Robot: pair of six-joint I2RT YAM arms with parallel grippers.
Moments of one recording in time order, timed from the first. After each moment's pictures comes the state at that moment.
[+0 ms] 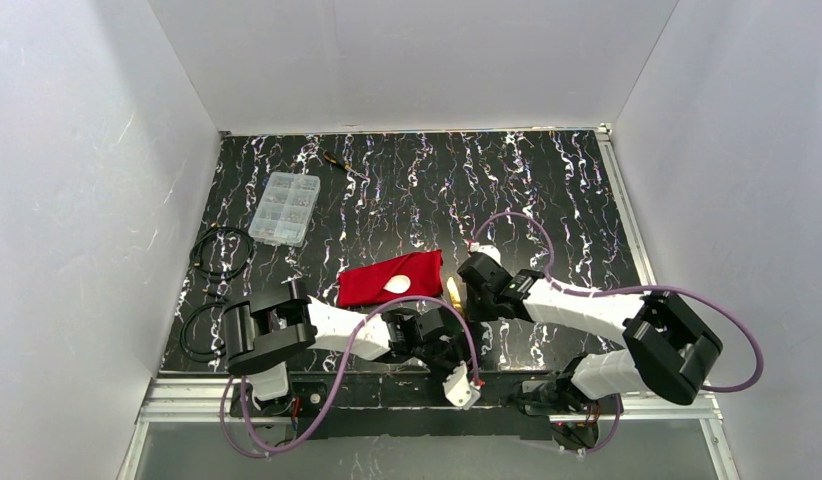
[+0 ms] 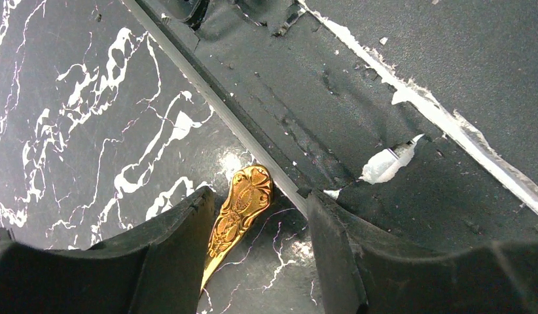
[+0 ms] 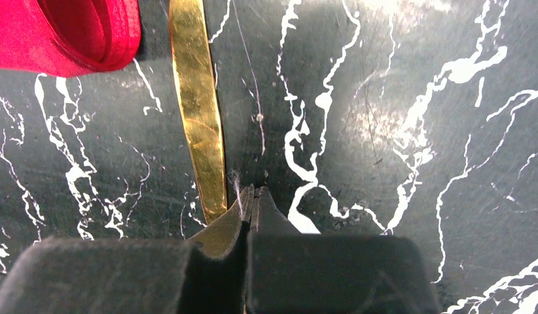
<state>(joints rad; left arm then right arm) -1.31 1.71 0.76 0.17 0.45 1.08 0.88 1.35 0.65 -0.42 0.18 0.68</state>
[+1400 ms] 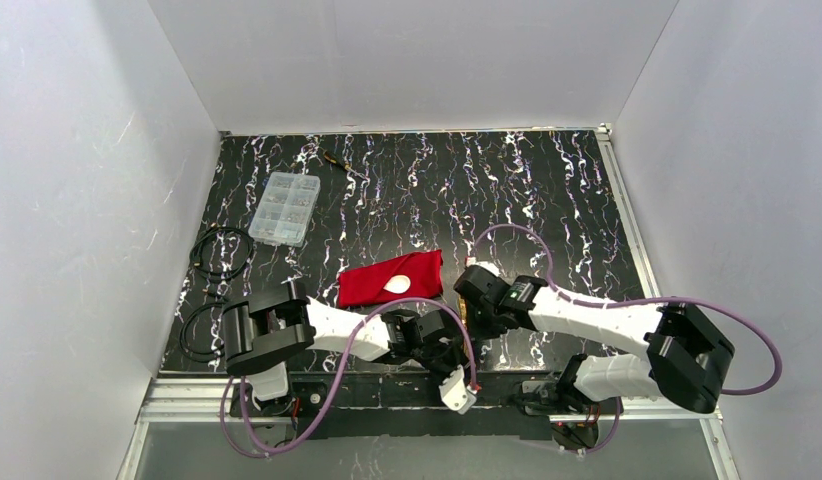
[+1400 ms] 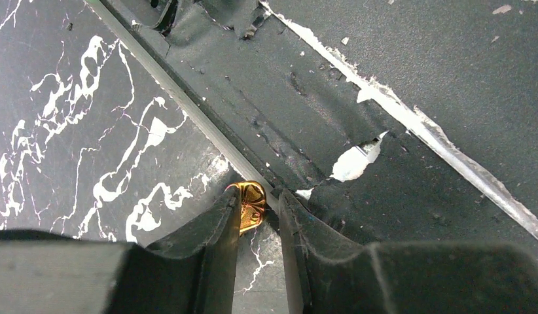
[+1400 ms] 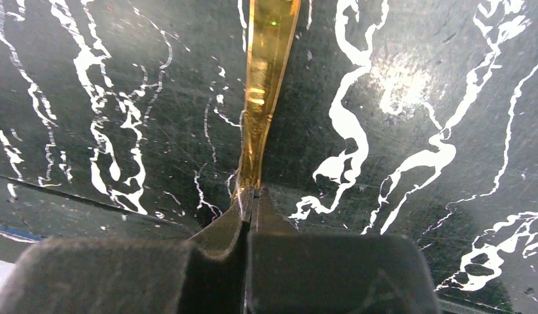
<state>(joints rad) -1.31 1.71 0.75 0.11 0.46 1.11 1.00 1.25 0.66 -0.62 0.07 0.82</state>
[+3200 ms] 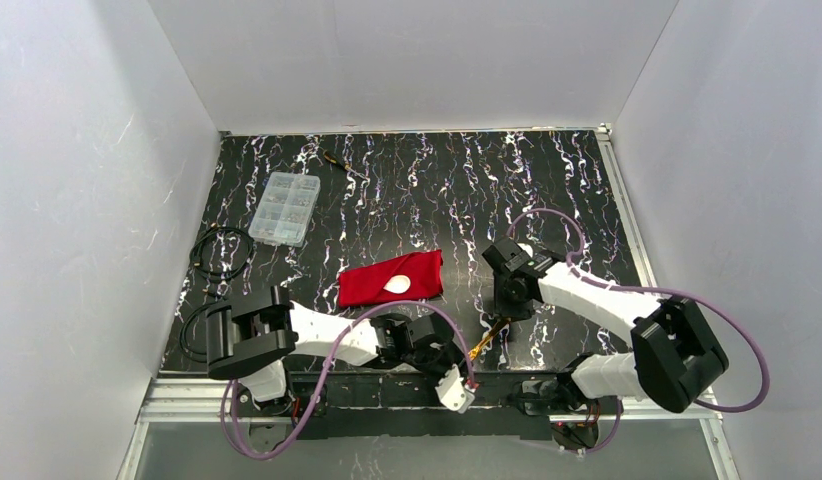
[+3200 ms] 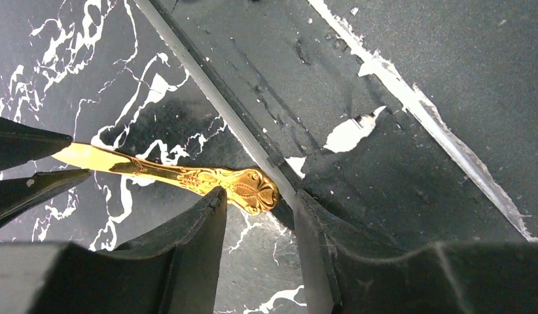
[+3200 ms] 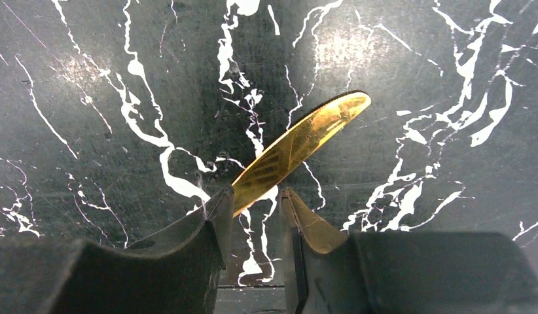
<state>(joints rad) -1.34 1.63 0.70 0.11 0.36 1.01 0.67 1.29 0.71 -0.76 0.15 0.68</state>
